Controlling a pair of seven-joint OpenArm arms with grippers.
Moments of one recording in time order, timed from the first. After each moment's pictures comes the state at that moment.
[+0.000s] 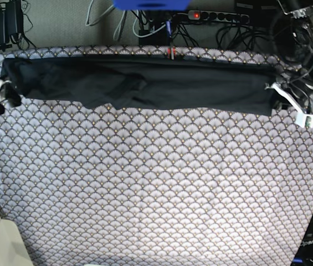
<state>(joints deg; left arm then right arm) 12.5 -15.7 -30.9 96.0 -30.3 -32.0 56.0 -18.7 37.6 27.7 94.3 49.8 39.5 -60.3</state>
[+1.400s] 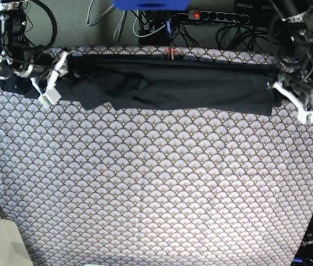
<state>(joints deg) 8.4 -12.3 -34.7 89.5 -21.2 -31.3 58.0 -18.5 22.3 11.4 93.8 49.5 39.7 -63.5</state>
